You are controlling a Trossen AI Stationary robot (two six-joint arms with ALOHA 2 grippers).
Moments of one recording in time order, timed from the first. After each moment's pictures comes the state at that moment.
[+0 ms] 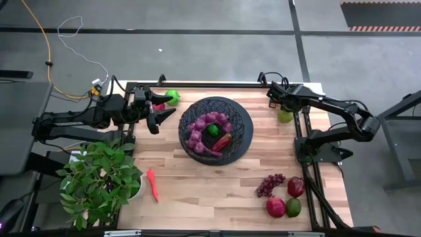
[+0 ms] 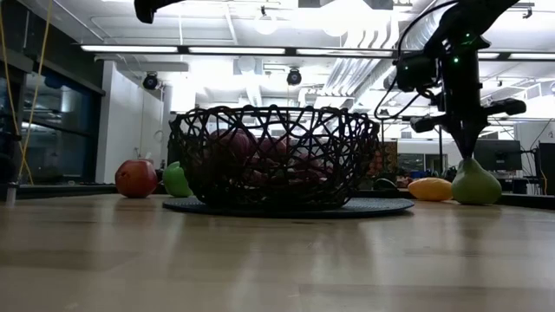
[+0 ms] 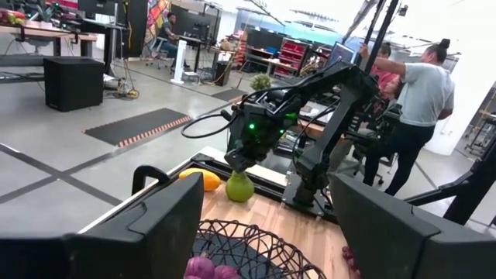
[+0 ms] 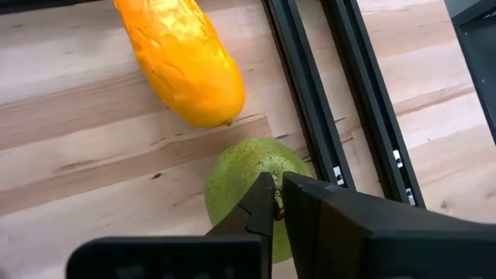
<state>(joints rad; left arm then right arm) 0.20 0.72 0.75 -0.04 -0.23 -0.23 -0.72 1.26 0.82 -1.04 0.44 1.09</state>
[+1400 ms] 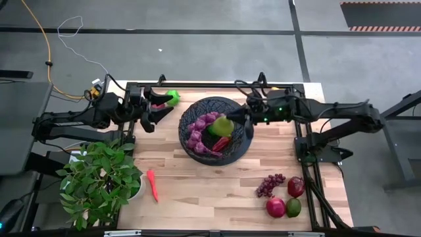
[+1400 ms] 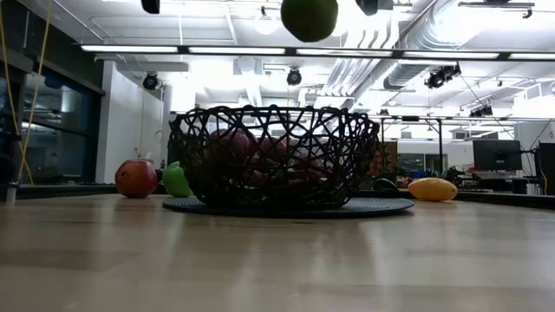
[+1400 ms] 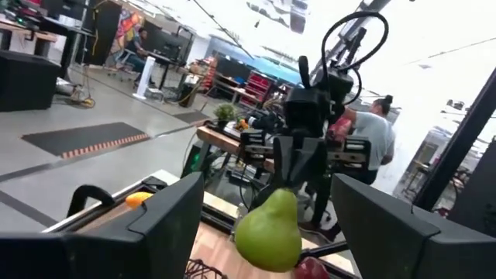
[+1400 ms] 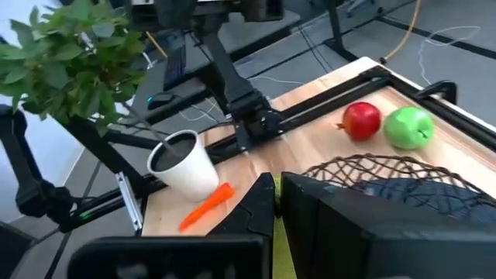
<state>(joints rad) 0.20 0.72 0.75 0.10 -0.16 -0.37 -0.03 1.22 1.19 -0.25 0.02 0.41</state>
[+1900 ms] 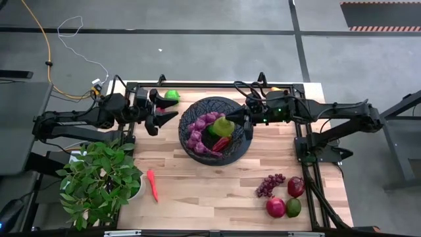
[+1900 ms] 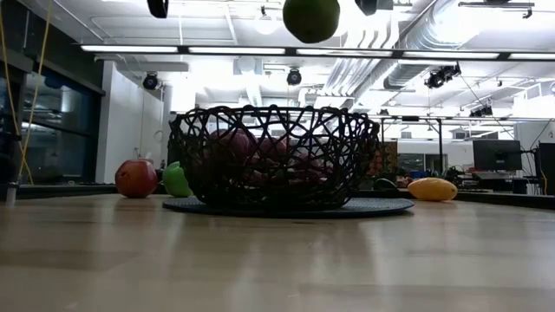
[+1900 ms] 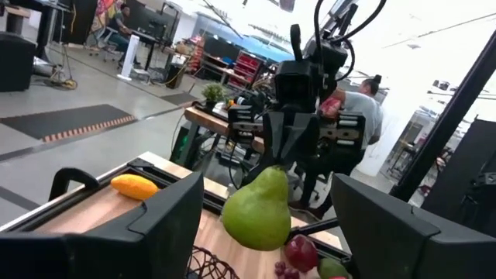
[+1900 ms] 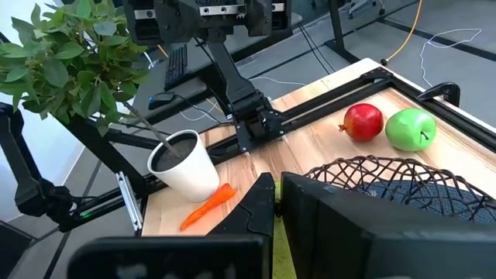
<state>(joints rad) 0.20 0.77 0.75 0.10 -0.09 -0.38 -0.02 1.22 1.19 -0.24 0.02 0.40</state>
